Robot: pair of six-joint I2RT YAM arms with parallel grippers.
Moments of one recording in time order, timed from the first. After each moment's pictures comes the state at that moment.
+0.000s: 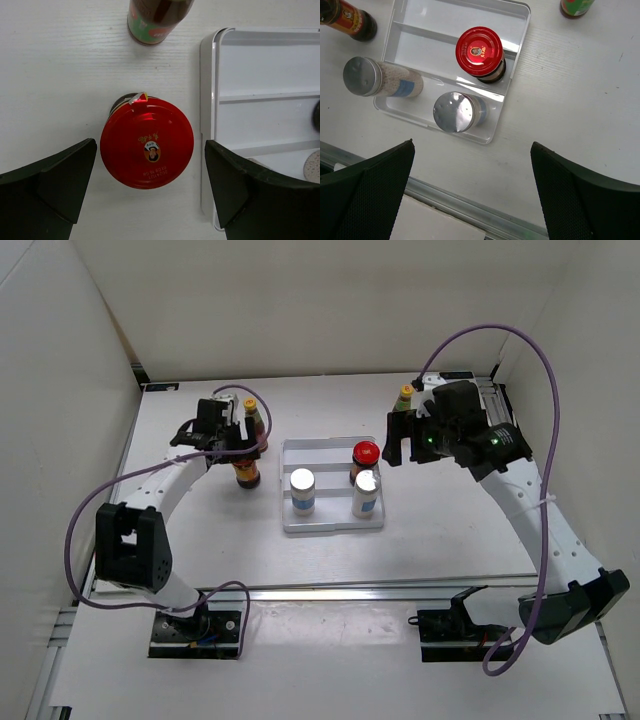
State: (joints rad) left arm -0.19 1.54 1.18 -0.44 0.01 -0.25; right arm 0.45 1.28 1.49 -0.94 -0.08 0.19
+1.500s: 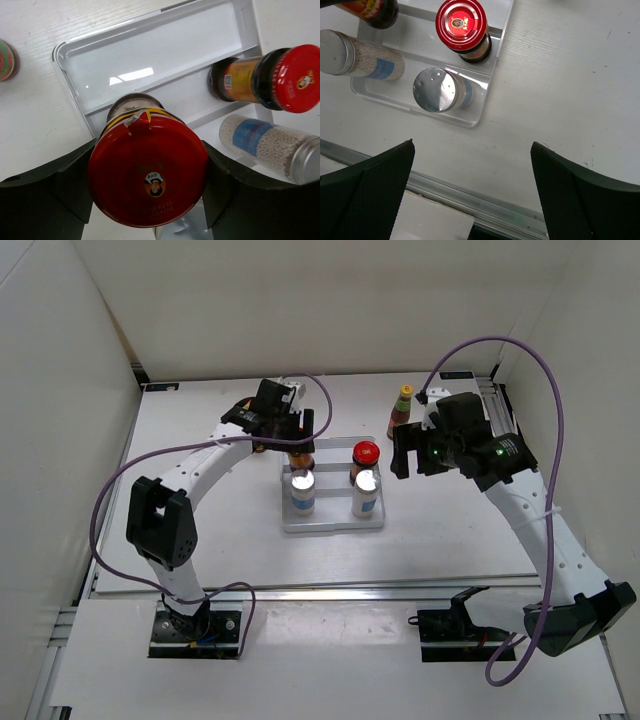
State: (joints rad) left arm -0.48 1.76 1.56 -0.61 0.09 -0.28; right arm 0.45 1.21 1.42 -0.98 -0.04 0.15
